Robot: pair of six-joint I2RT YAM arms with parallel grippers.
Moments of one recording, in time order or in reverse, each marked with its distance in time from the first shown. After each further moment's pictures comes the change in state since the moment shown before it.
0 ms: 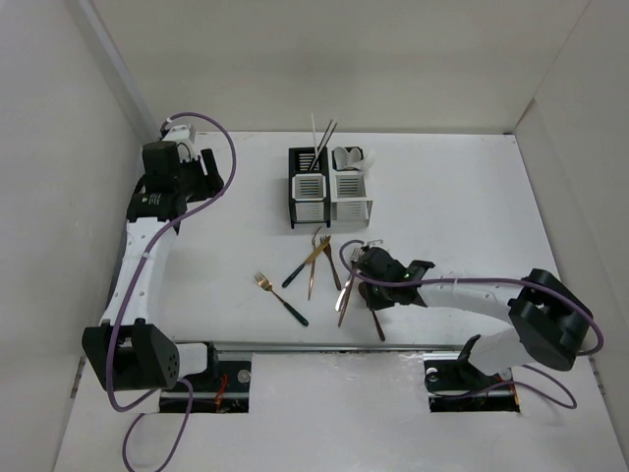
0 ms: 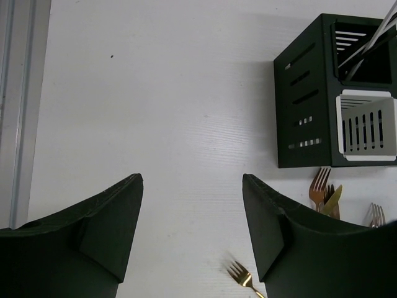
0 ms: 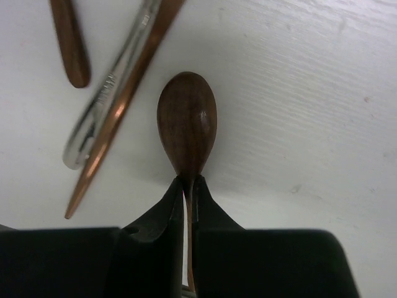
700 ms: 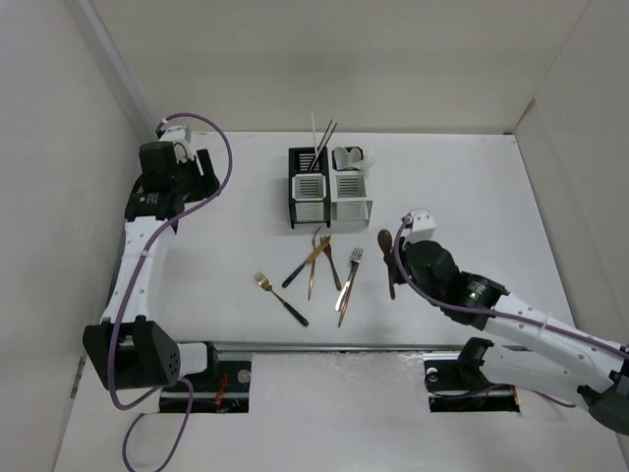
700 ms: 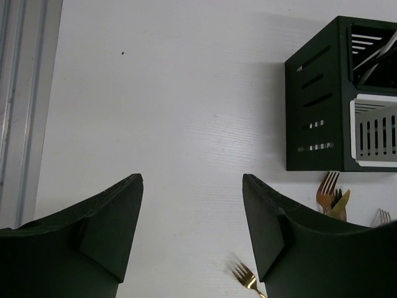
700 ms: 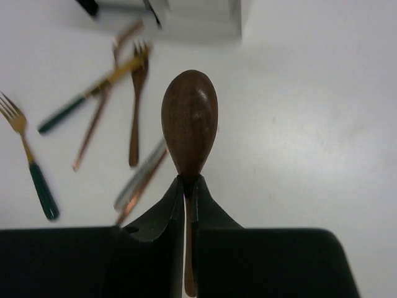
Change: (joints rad) left arm 0.023 0.007 -0.003 0.000 -0.007 0.000; right arm 0.000 -0.541 -0.053 0.003 0.270 -0.130
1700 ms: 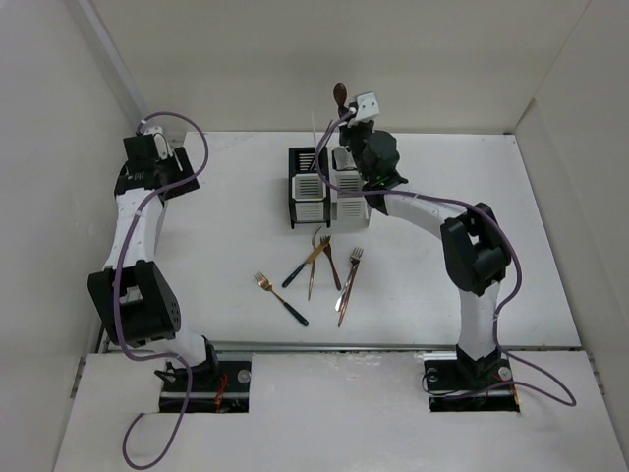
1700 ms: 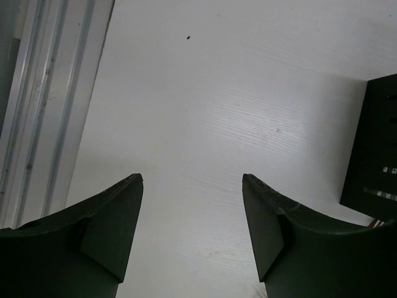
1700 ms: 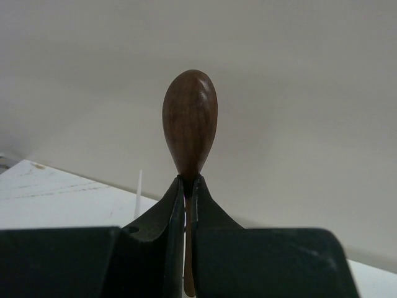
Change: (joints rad) left arm 0.154 0.256 0.114 -0.013 0.005 0.000; right arm -0.350 1.130 0.859 1.210 -0.205 -0.659
